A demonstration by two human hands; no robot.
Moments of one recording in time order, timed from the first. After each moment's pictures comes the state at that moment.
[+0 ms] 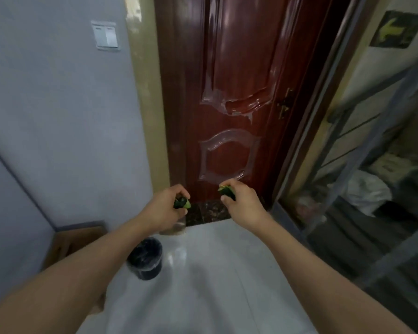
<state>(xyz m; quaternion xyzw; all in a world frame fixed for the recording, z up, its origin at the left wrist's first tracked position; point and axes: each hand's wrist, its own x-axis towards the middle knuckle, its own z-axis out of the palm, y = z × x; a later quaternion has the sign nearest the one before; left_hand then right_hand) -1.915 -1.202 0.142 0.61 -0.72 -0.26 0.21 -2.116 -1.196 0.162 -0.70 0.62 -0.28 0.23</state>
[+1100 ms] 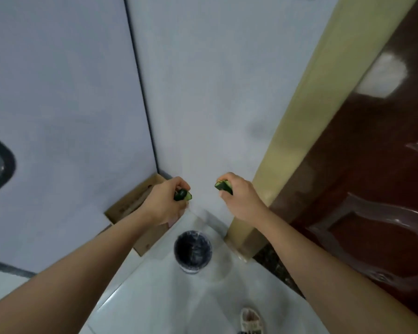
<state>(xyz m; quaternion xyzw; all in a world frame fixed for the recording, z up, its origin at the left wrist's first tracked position) -1.764 -1.397 0.050 0.86 -0.34 -0.22 0.30 -1.883 -1.553 0.066 -0.91 0.25 -0.04 0.34</state>
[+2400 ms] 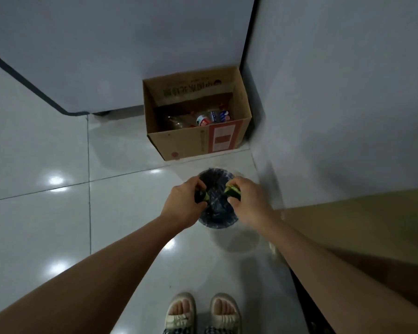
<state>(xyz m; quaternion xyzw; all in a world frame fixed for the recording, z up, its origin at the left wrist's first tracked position) -1.791 -1.475 -0.369 0.90 0.09 -0.24 0.34 -1.784 -1.637 -0.370 -0.92 0.02 0.23 0.31</state>
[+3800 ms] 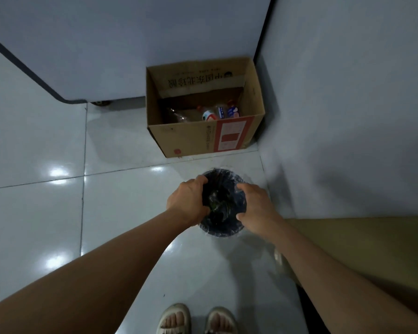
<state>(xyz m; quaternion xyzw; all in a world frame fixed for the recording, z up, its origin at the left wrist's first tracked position) -1.770 -1.475 -0.442 0.93 0.05 -0.28 0.22 -1.770 -1.648 -0.447 -0.92 0.00 0.32 0.23</state>
